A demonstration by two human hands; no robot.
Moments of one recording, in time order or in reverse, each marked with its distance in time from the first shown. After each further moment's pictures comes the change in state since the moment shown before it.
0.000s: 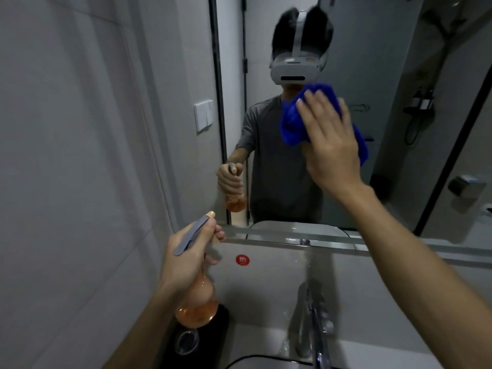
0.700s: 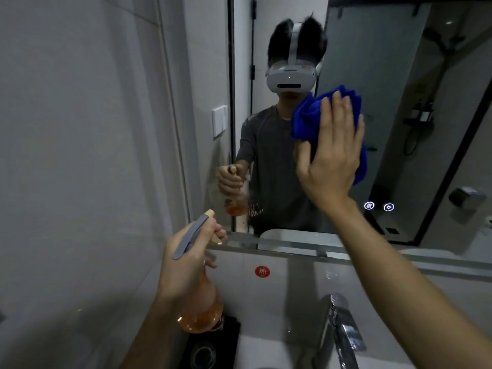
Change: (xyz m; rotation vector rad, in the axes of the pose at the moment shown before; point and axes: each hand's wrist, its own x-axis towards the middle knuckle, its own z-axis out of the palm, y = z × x) left_hand 0.033 0.010 -0.057 0.050 0.017 0.045; right_hand 0.025 -0.080 0.036 -0.049 0.159 0.302
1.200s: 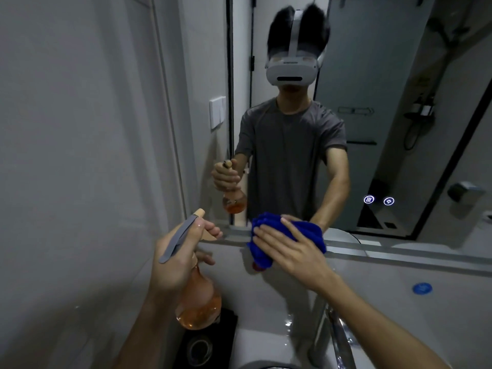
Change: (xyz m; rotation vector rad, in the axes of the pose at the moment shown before) left_hand 0.000 -0.012 -0.007 -0.064 -0.016 0.092; right_hand -0.186 0.036 0.004 -0.050 -0.601 -0.874
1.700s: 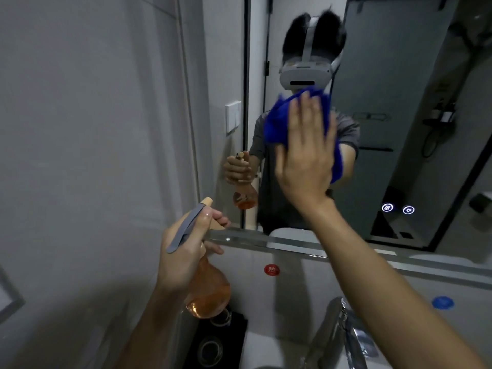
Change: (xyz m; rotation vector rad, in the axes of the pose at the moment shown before) left_hand 0.008 0.020 -0.006 -0.011 0.041 0.058; right_hand 0.159 0.077 -0.091 0.080 0.507 0.760
